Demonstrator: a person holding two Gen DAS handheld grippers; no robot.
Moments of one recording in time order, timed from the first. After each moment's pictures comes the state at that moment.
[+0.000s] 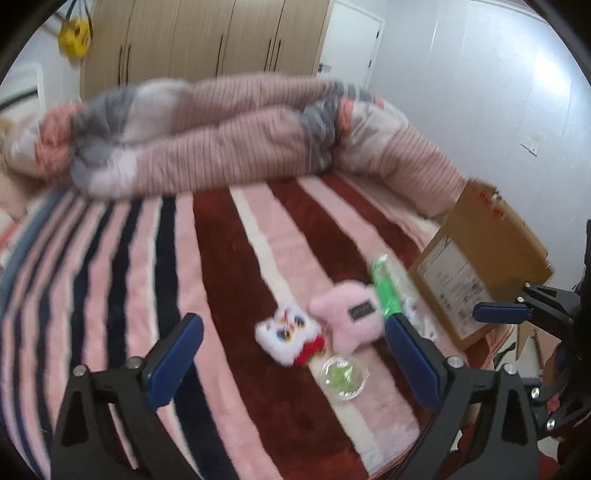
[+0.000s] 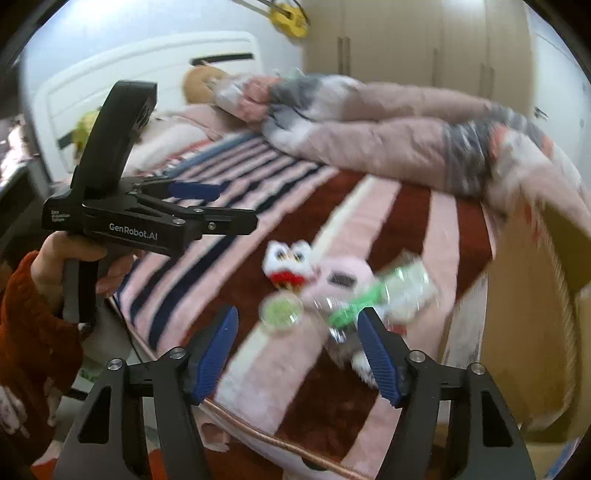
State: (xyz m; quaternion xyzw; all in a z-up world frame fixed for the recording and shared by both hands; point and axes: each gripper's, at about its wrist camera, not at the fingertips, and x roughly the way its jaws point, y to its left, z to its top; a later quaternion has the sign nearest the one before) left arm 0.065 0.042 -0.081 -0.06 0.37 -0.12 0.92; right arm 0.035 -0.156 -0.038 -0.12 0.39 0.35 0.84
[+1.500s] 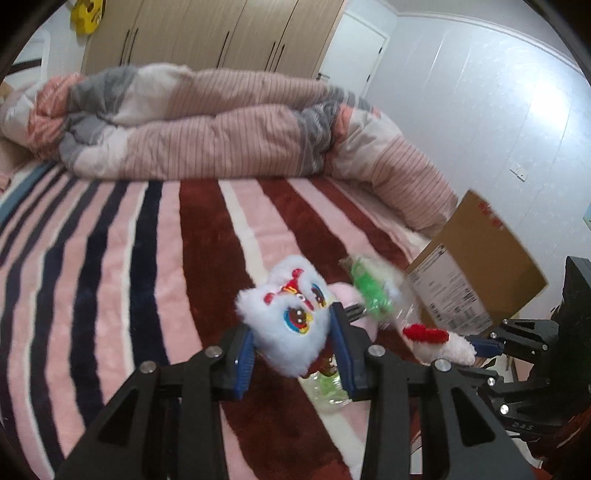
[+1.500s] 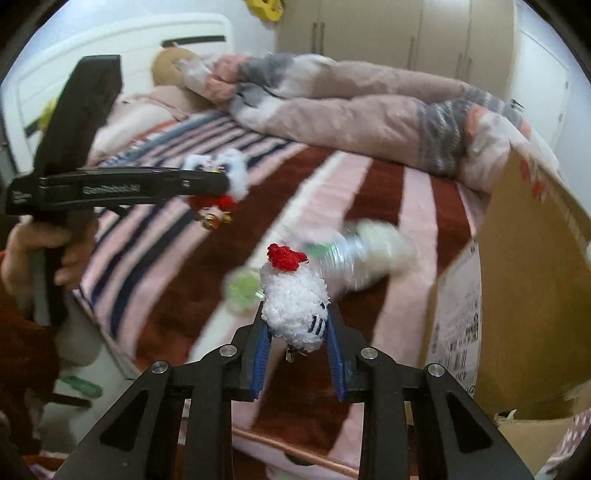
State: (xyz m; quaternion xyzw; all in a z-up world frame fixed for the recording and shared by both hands) left arm 0.062 0.048 -0.083 -0.11 0.34 -0.14 0.92; right arm 0.033 -0.149 -0.053 -0.15 0.40 0.30 0.85
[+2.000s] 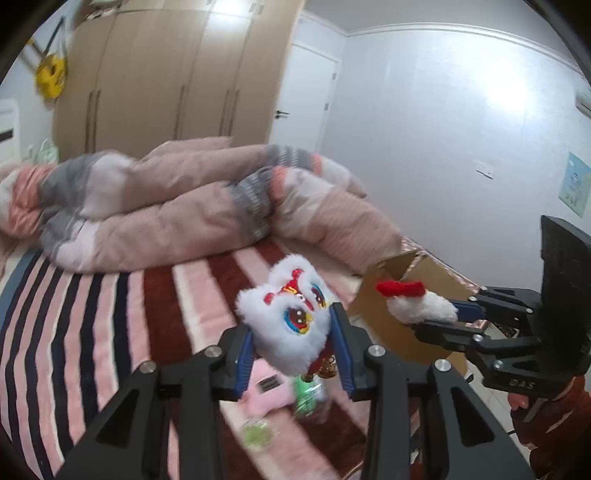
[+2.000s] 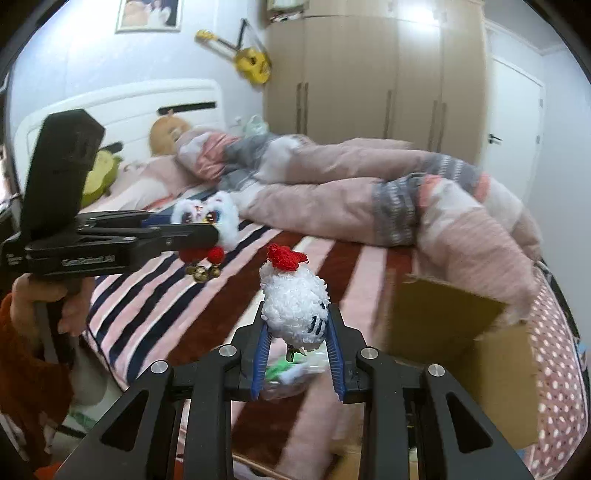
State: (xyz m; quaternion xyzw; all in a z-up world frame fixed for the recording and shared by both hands) left arm 0.049 -0.025 0.028 -0.05 0.26 -0.19 0.94; right arm 0.049 -0.225 0.055 -0.10 0.30 0.28 0.90
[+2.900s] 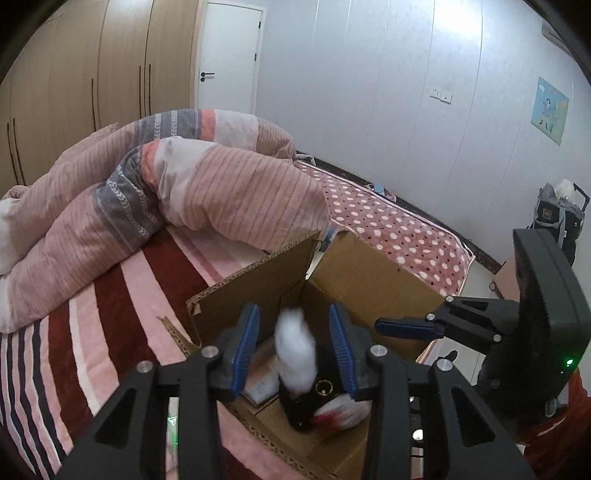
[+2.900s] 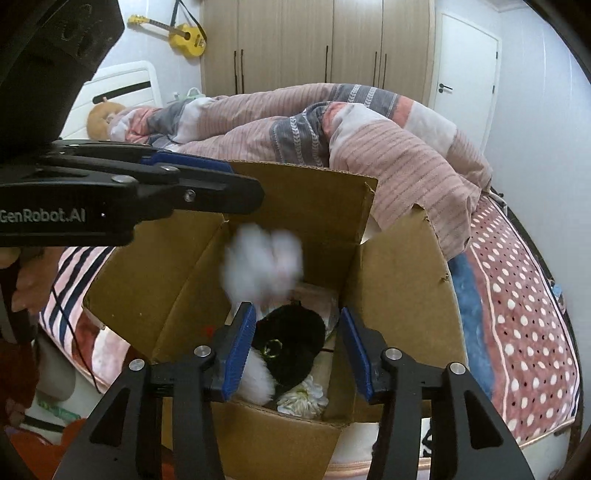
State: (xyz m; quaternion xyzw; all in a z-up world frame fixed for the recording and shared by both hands) left arm 0.131 -0.219 0.015 0.05 0.34 -0.27 0.90; right arm 0.089 -0.349 -0.006 -0.09 0.38 0.20 0.90
